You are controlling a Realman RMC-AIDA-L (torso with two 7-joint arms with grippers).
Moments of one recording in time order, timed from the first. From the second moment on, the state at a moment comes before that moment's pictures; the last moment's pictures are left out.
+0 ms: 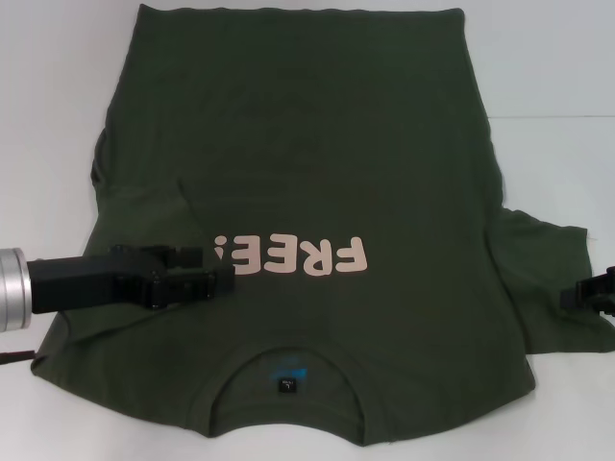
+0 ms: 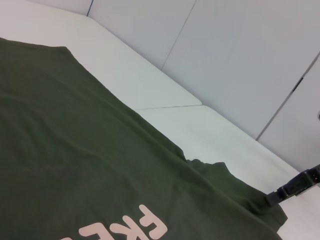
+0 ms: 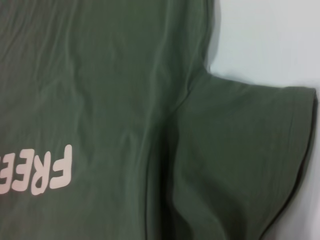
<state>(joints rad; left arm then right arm) -0.40 -2.17 0.74 1.04 2.06 1.56 -1.88 0.60 1.90 -0.63 -0.63 -2.47 -1.37 2.47</state>
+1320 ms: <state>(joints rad) -0.40 -2.16 0.59 1.04 1.96 1.56 -1.95 0.61 1.88 -0.52 -0.75 -2.46 -1.33 2.46</state>
